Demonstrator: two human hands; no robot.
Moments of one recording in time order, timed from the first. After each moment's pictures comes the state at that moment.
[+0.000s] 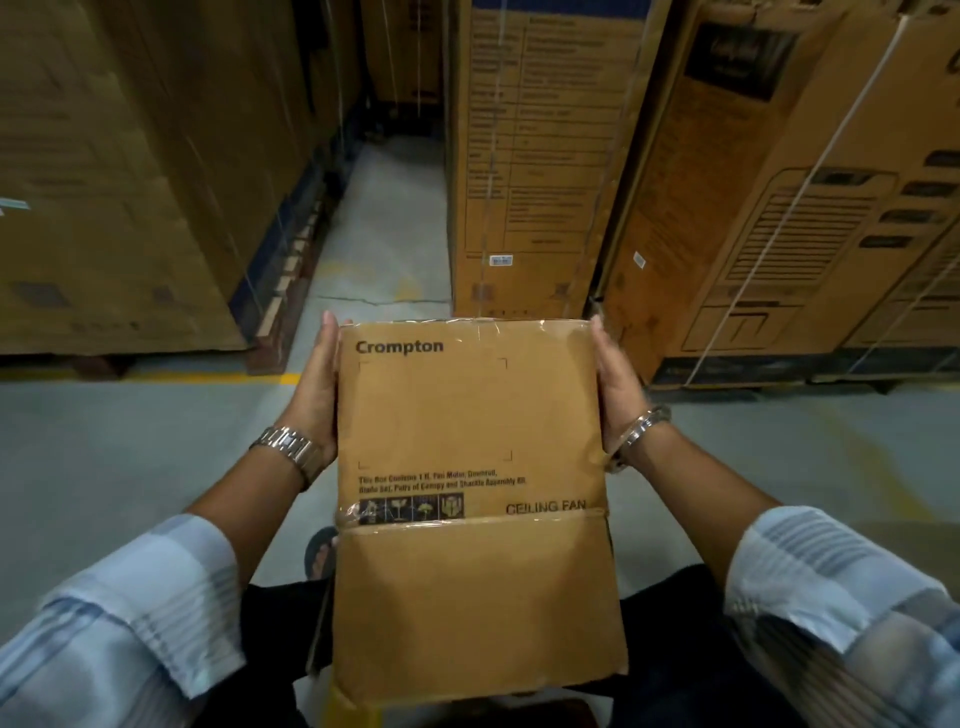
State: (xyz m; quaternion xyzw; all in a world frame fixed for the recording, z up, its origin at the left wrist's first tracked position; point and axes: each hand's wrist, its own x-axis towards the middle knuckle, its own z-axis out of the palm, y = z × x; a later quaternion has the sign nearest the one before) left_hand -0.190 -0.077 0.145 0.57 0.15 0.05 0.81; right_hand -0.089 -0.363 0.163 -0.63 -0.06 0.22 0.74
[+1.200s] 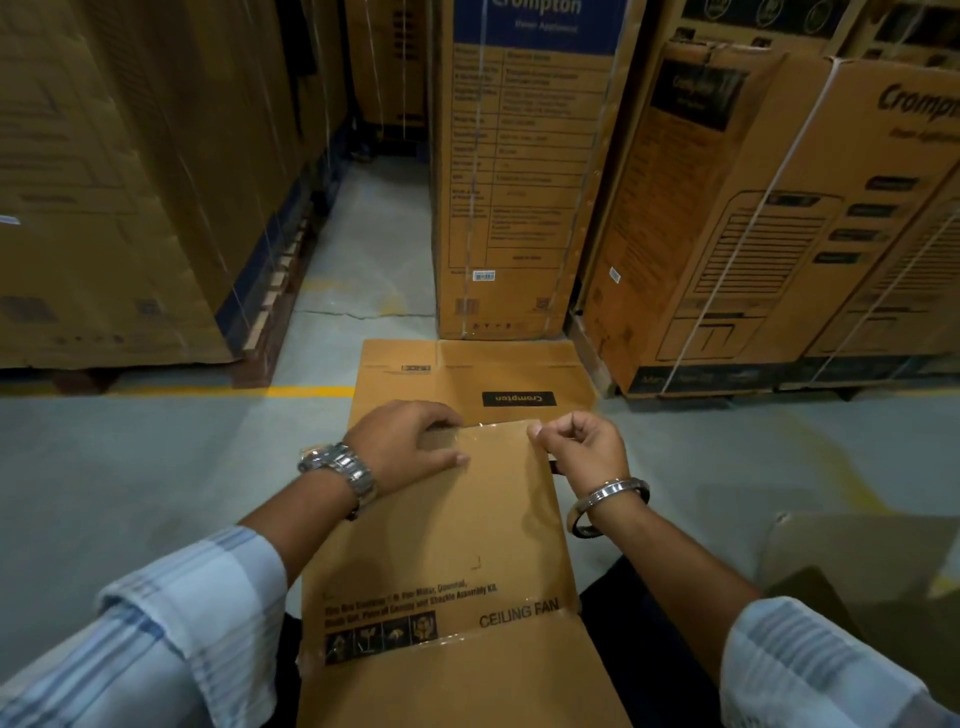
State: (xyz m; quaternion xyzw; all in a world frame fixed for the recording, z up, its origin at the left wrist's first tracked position) left_hand -0.210 -0.144 0.150 0.98 -0.03 0.01 0.22; right_hand -0.146 -0.377 0.117 -0.81 0.00 0.02 0.59
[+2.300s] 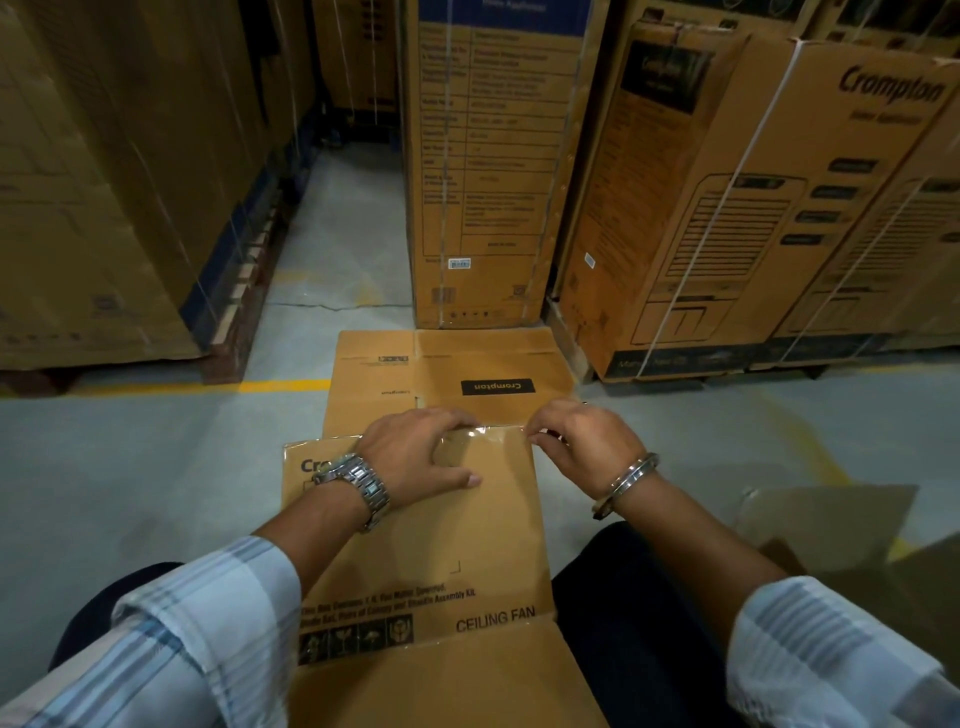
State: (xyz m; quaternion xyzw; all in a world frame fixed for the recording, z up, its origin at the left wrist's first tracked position) left_hand -0.208 -0.189 0.136 0.98 -0.07 0.02 0.17; right_hand -0.139 -0.427 0.138 -0.93 -0.34 -0.08 0.14
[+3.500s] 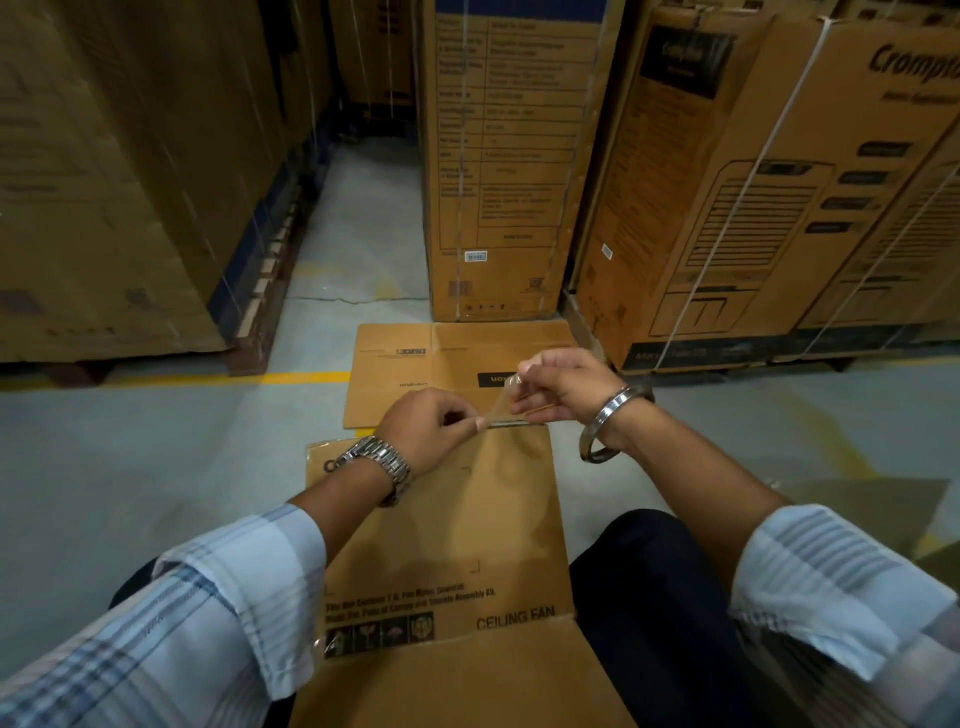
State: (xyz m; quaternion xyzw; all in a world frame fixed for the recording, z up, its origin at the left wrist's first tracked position) left_hand -0.208 -0.188 0.135 0.93 0.02 0.04 0.36; right_hand -0.133 -0.380 0.187 -0.77 -0.10 0.24 0.58
